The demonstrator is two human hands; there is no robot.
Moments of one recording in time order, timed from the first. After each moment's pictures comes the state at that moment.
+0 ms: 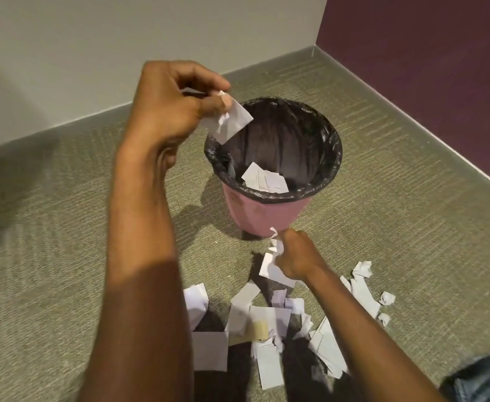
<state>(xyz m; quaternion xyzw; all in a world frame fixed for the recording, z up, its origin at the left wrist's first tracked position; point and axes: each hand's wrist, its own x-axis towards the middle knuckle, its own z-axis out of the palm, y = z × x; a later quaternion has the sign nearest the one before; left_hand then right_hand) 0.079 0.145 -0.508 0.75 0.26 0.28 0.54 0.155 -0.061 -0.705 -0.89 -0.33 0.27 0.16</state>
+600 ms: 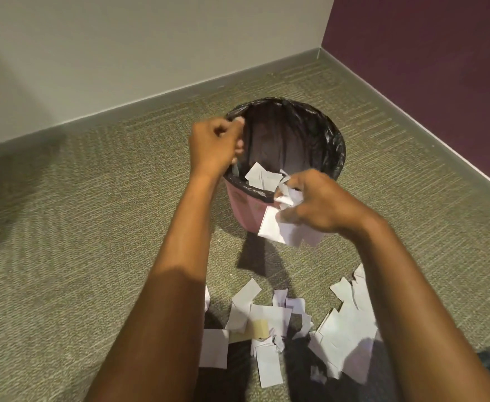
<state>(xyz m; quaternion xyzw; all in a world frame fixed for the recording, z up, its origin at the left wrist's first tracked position) 0.121 0.137 -0.604 0.70 0.37 0.33 0.52 0.188 -0.046 -0.581 -0.83 -0.38 0.31 0.27</state>
